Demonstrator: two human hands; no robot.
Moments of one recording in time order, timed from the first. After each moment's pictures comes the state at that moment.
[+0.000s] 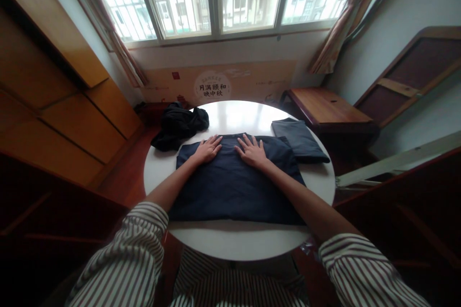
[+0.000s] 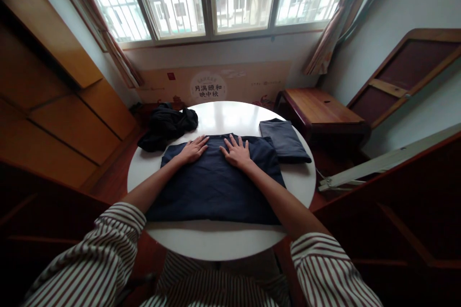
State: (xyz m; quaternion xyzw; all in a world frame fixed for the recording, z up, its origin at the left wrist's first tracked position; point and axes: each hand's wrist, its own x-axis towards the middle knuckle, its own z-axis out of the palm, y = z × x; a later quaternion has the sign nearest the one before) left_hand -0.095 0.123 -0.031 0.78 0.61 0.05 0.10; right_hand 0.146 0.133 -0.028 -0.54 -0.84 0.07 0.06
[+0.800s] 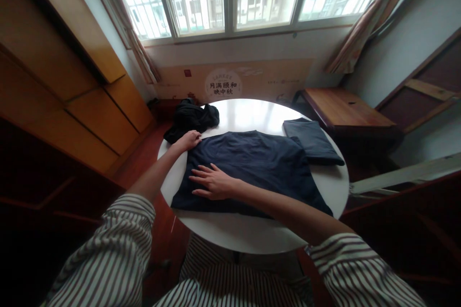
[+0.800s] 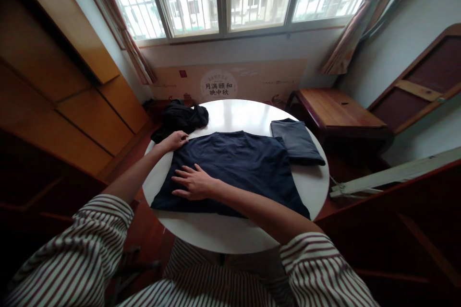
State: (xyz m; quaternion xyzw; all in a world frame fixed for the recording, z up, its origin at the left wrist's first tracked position) left_hand -0.210 0.112 0.002 0.76 0.64 0.10 0.04; right_hand 0.039 0.003 -0.004 -0.10 -0.97 0.19 0.06
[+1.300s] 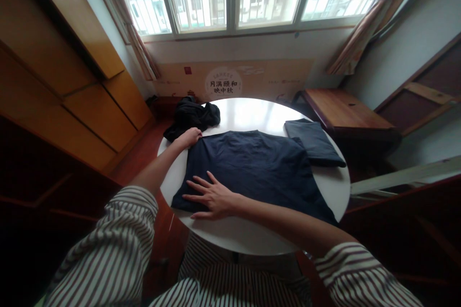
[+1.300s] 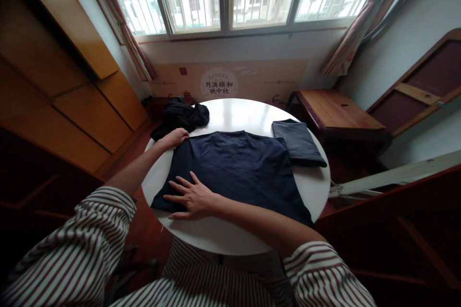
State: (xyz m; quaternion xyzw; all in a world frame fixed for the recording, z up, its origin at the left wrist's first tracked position) left_hand -0.201 0.123 0.014 0.74 0.67 0.03 0.04; right_hand 0.046 -0.032 -0.017 -0.05 -0.98 0.16 0.07
